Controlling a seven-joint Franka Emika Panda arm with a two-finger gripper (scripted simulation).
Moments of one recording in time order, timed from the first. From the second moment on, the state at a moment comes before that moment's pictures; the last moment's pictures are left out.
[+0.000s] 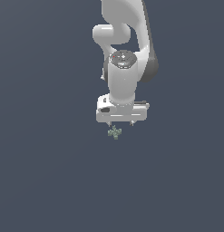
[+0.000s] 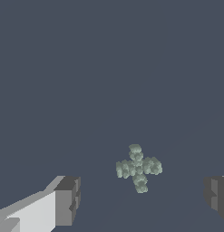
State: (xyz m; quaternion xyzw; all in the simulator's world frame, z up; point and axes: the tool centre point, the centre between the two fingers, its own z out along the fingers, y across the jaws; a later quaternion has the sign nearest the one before) arm 0.006 0.041 0.177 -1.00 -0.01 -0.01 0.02
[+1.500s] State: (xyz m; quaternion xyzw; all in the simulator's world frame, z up) arm 0.004 0.020 0.167 -1.00 0.03 -0.02 0.01
